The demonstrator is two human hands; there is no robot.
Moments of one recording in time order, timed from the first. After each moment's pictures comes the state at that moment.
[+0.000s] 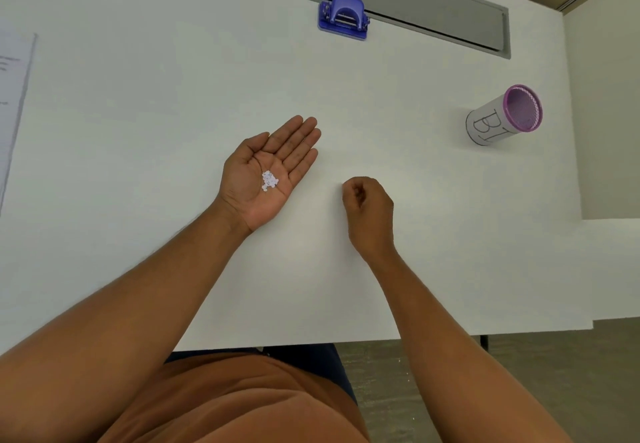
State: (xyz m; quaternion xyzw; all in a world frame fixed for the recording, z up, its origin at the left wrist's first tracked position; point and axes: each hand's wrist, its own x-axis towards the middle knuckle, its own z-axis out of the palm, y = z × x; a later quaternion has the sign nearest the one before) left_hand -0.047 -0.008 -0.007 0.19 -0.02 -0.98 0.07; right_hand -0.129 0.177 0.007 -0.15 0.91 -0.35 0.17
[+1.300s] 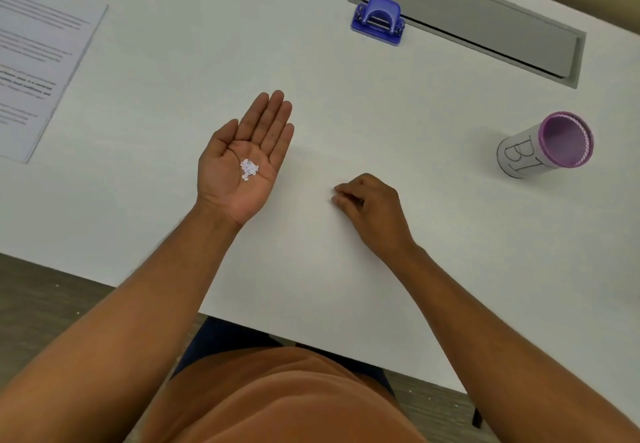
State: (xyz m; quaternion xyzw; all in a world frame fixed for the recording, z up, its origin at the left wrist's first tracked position) left_hand -0.040 0.042 0.024 0.22 0.01 -0.93 0.29; right_hand -0.204 0.222 -0.004 -0.46 0.80 -0.30 0.25
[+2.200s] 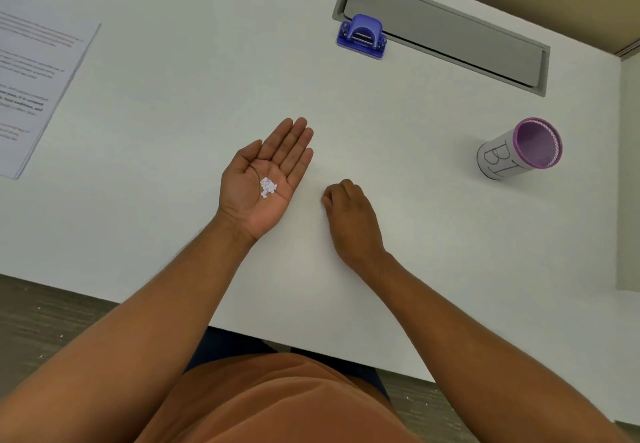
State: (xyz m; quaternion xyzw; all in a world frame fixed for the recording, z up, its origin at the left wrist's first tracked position) left_hand -0.057 0.063 0.017 0.22 0.03 -0.94 0.24; right_hand -0.170 0.209 -0.011 -0.49 0.85 -0.16 0.12
